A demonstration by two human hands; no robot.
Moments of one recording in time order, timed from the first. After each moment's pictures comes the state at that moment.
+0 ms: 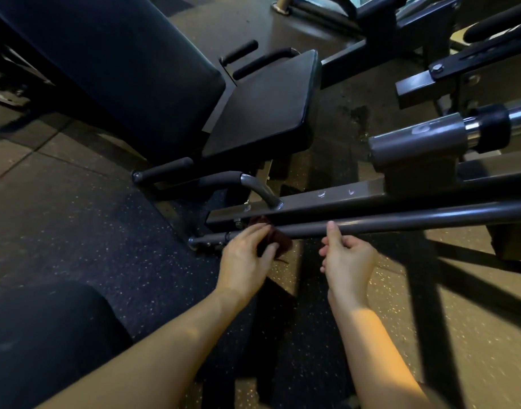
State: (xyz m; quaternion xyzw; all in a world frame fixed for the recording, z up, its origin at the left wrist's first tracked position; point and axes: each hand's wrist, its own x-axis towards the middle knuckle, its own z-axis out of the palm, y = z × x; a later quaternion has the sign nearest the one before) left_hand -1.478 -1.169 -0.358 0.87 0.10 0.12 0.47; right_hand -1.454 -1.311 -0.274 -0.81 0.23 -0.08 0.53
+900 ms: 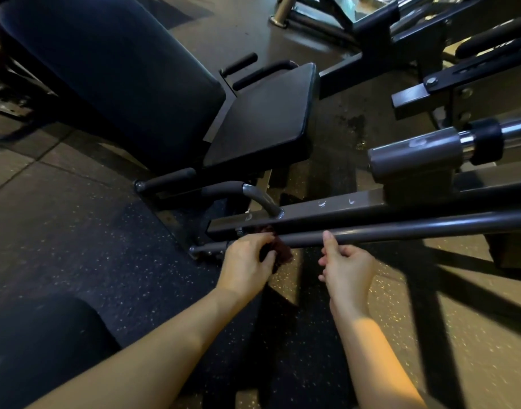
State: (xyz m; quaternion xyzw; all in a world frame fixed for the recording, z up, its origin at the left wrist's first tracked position) left_hand -1.471 -1.157 -0.344 0.87 0.04 0.10 0.48; right_hand -1.456 -1.309 -0.269 -0.83 0.23 -0.05 0.51
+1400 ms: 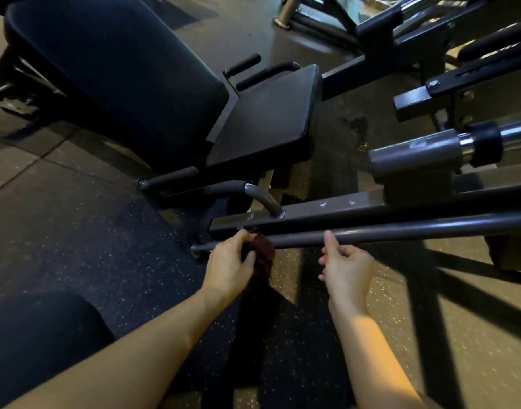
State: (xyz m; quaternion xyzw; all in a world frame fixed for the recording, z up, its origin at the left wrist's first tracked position) left_hand -1.475 -1.137 -0.362 0.87 0.09 0.06 0.48; right_hand -1.457 -1.308 -0.270 -0.82 0.23 -0.07 0.52
